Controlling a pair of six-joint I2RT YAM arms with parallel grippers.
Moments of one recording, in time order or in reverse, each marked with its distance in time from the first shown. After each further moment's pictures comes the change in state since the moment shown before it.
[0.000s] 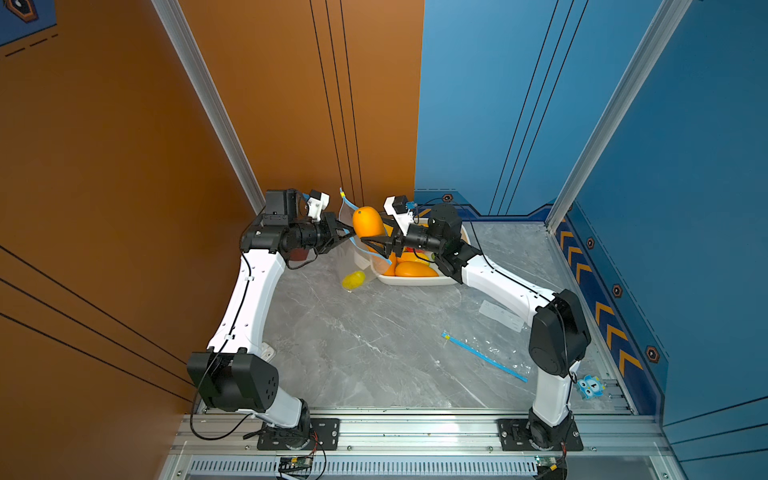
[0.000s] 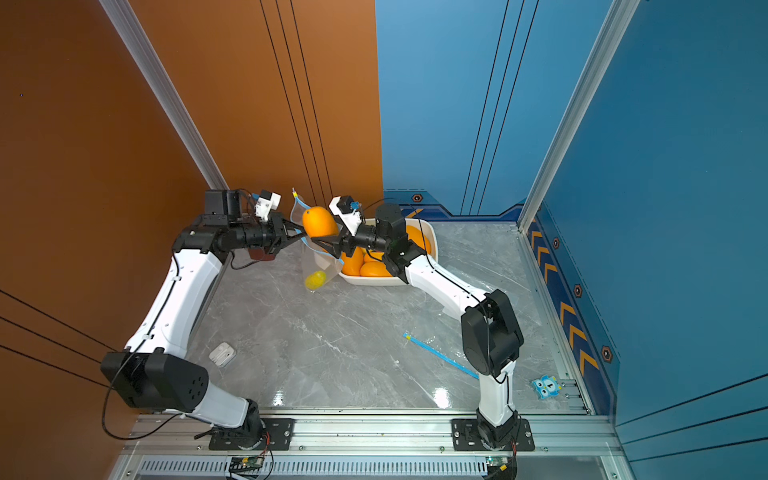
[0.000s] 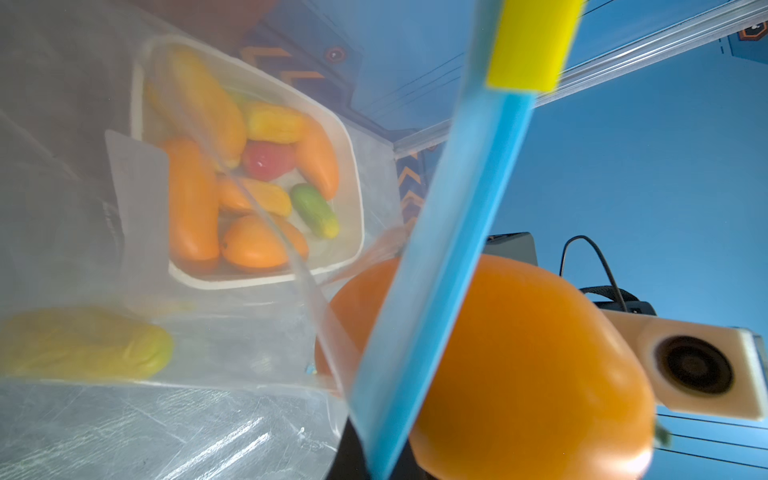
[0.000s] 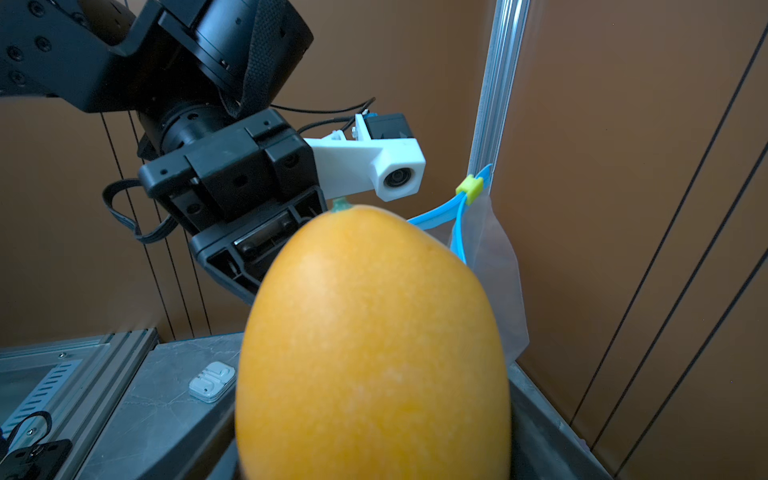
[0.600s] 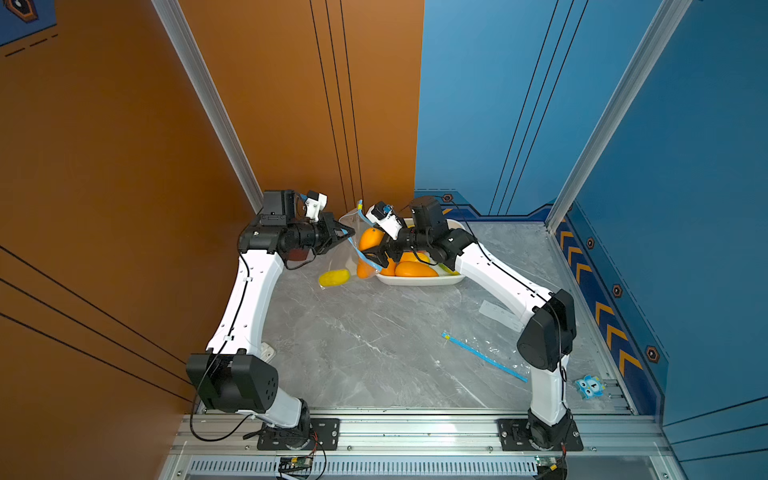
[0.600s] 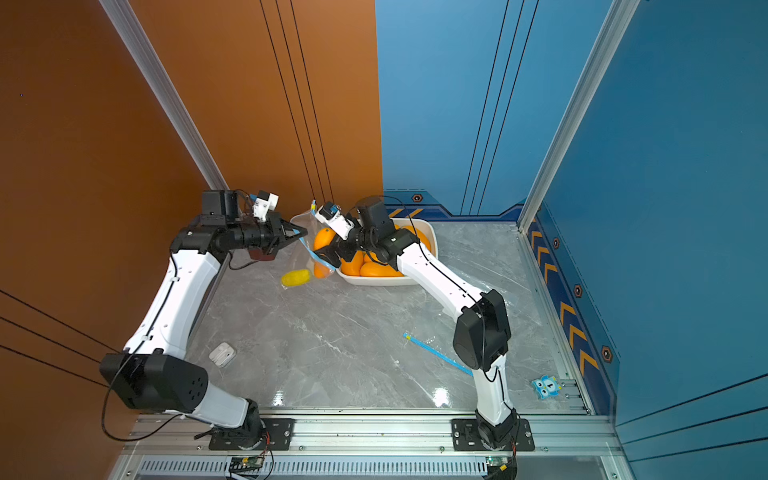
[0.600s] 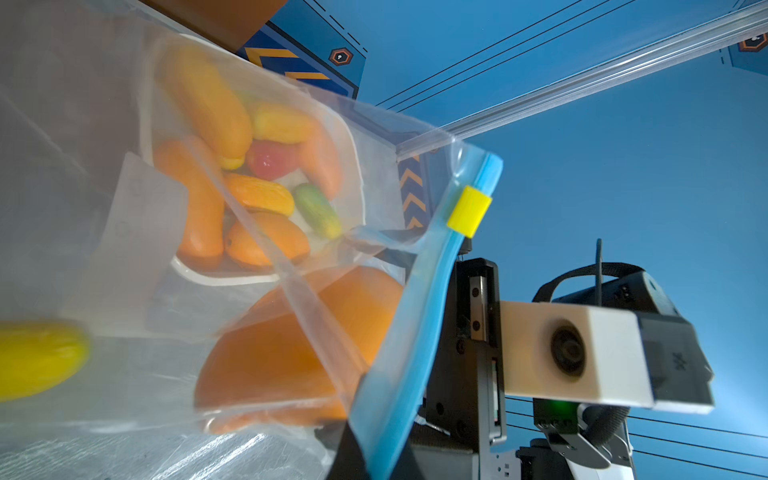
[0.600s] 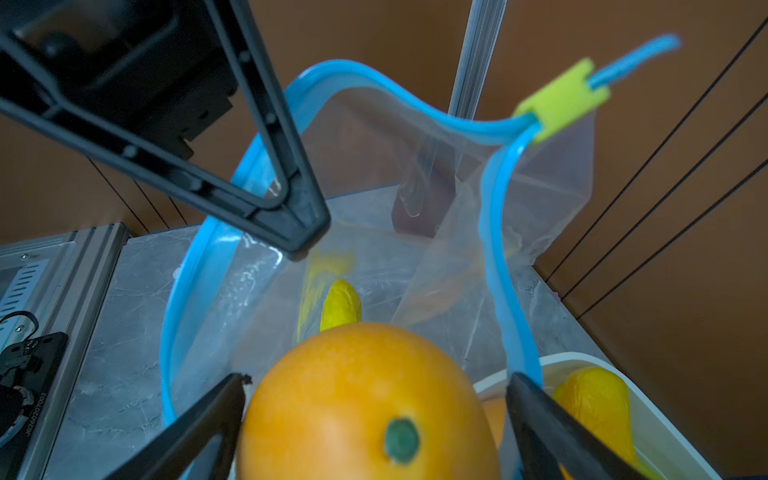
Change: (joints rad) left arm 0.012 -0.002 0.000 -0.012 -0.005 -0.007; right arm 0.043 0.082 0.283 -0.657 0.174 -0.196
